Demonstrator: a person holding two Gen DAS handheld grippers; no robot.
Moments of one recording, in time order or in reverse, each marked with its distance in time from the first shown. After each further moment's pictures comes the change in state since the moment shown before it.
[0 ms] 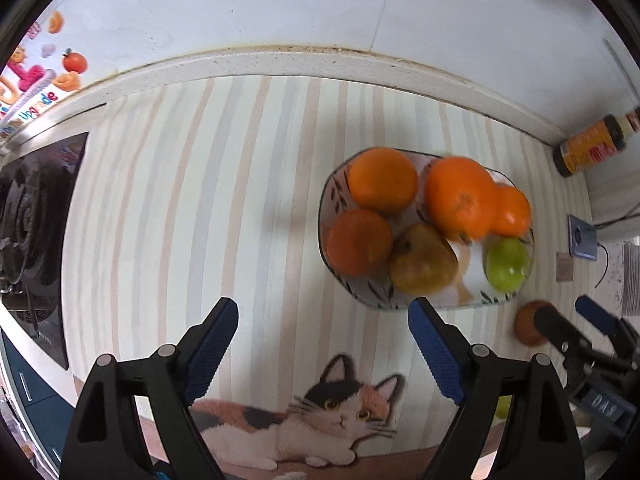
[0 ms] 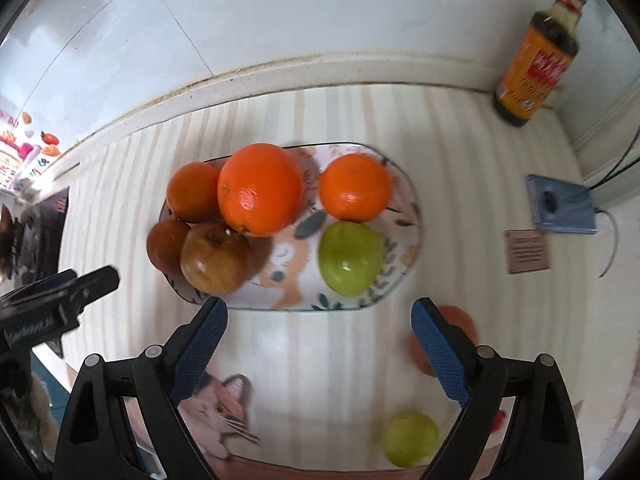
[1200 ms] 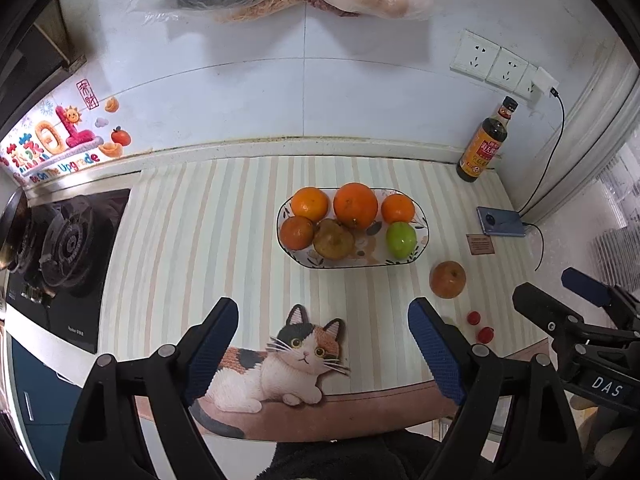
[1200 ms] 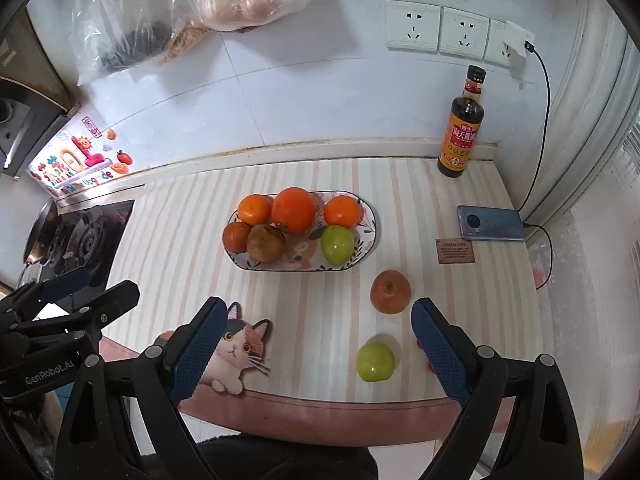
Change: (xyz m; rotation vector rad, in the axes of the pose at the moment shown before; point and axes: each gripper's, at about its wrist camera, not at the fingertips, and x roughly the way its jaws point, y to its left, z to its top) left arm -0.166 -0.055 -0.120 0.104 -0.299 -0.034; right arm -0.199 -0.008 -0.113 -0.050 -0.270 0.046
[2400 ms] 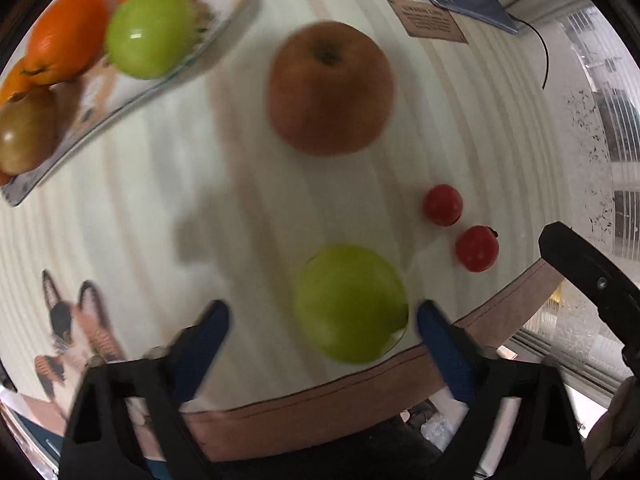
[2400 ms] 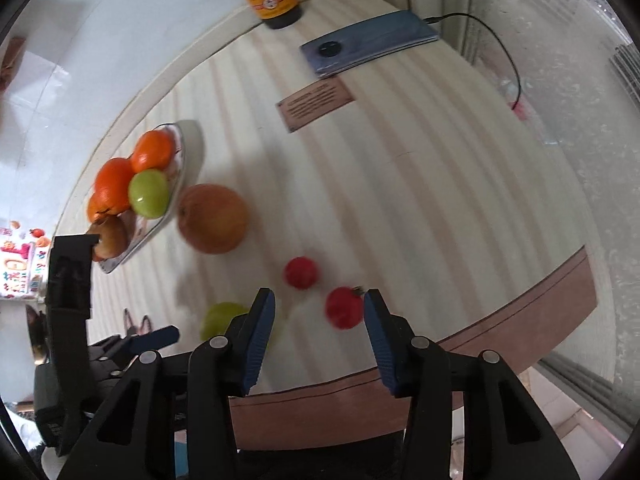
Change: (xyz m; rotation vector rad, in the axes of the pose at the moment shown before) left arm 0.262 -0.198 -0.073 0.277 0.614 -0.212; right arm 0.160 -0.218 -0.099 0.489 0.252 -0.004
